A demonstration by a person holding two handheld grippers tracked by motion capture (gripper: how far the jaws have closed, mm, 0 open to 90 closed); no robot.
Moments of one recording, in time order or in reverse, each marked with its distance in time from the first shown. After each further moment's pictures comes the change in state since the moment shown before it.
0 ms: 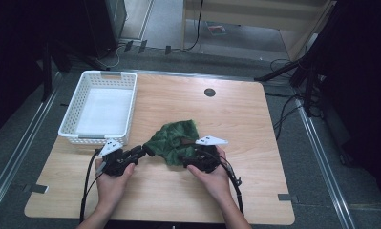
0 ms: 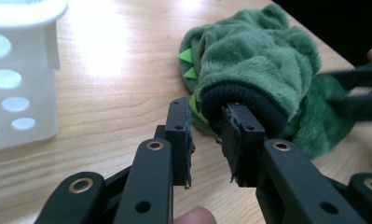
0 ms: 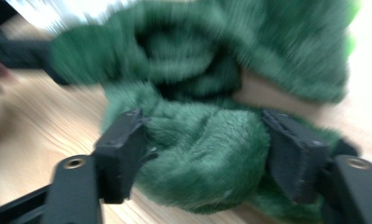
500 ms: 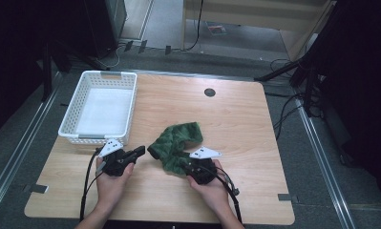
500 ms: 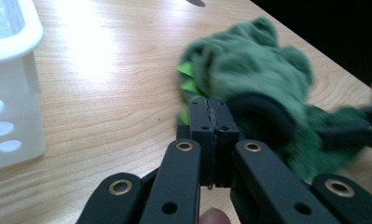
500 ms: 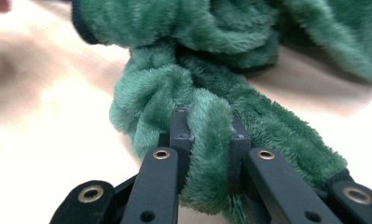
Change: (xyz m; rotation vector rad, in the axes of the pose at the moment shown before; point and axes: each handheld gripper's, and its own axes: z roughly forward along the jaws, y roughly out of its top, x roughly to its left) left arm -0.002 0.004 -0.002 -0.006 -0.036 0.042; right arm 0.026 -0.024 -0.016 0.034 -0.013 -0.069
